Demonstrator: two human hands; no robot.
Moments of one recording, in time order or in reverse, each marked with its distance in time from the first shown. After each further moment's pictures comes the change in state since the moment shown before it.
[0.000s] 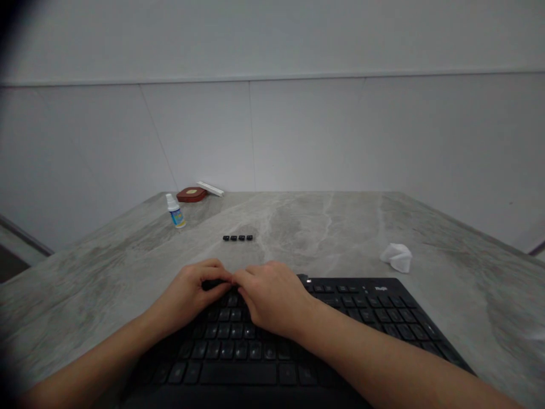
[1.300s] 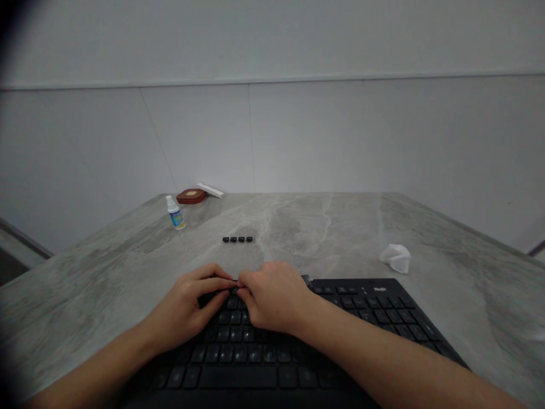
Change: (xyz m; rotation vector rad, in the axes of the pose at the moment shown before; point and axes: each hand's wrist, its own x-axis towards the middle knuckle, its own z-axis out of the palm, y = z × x) left_hand -0.014 0.005 0.001 0.074 0.003 0.136; right_hand 0.002 -0.001 -0.009 -0.033 -0.061 0.133
